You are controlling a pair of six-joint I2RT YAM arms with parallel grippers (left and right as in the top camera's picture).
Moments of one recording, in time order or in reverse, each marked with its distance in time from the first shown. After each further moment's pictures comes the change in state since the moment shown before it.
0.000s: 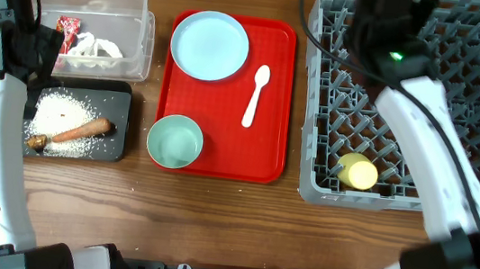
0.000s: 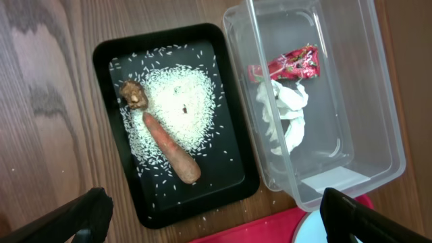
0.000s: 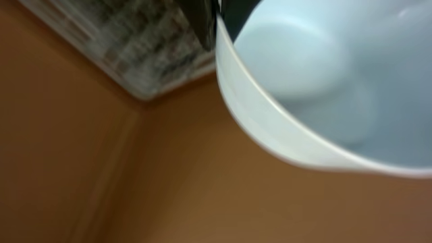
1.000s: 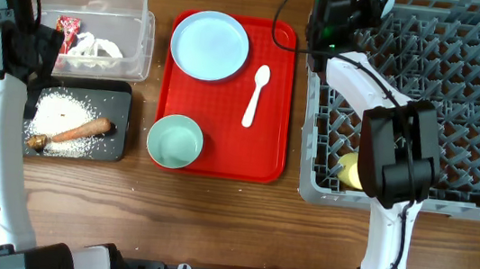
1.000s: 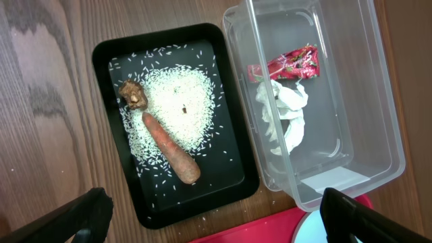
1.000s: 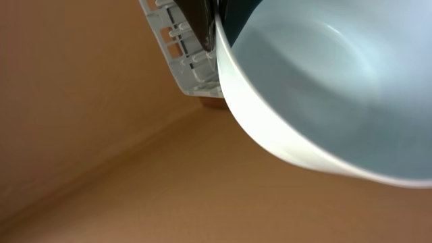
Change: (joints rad) left arm 0.000 0.000 0.000 0.001 0.000 0.000; right arm -0.043 0.505 -0.005 0.572 0.156 -0.775
